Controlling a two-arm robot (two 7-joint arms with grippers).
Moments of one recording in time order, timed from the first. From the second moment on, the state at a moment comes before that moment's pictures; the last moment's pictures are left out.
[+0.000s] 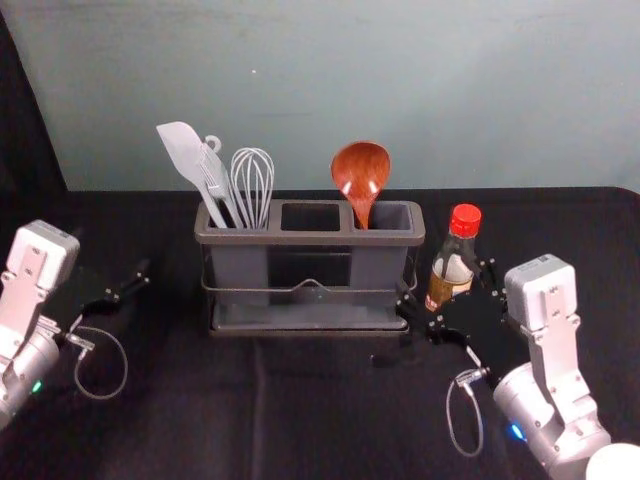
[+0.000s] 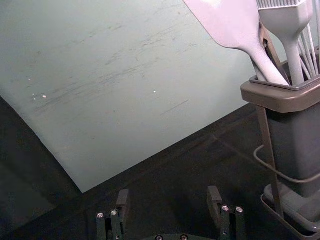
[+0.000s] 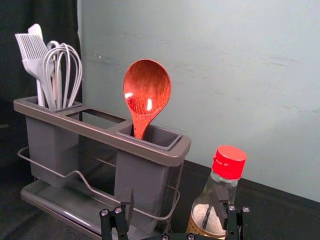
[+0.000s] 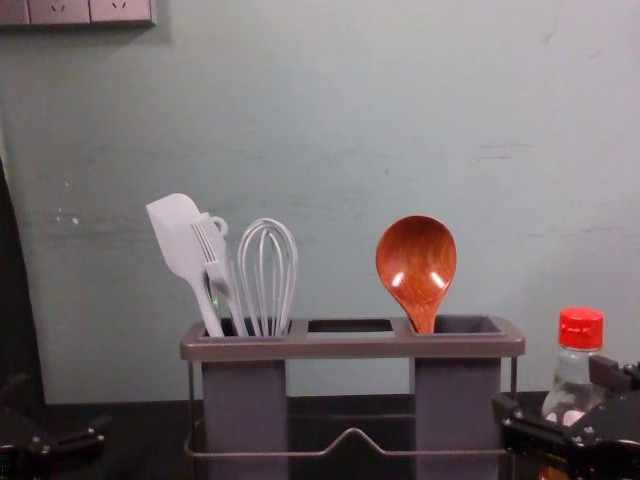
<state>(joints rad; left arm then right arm) -0.20 0.60 0.45 -1.41 -0.25 -0.12 0.03 -0.04 0.37 -0.34 -1.69 0.10 -0.07 -0.02</state>
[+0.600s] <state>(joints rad) -0.20 0.60 0.45 -1.41 -0.25 -0.12 0.03 -0.05 0.34 -0.32 -1.69 0.08 -0.05 -0.02</state>
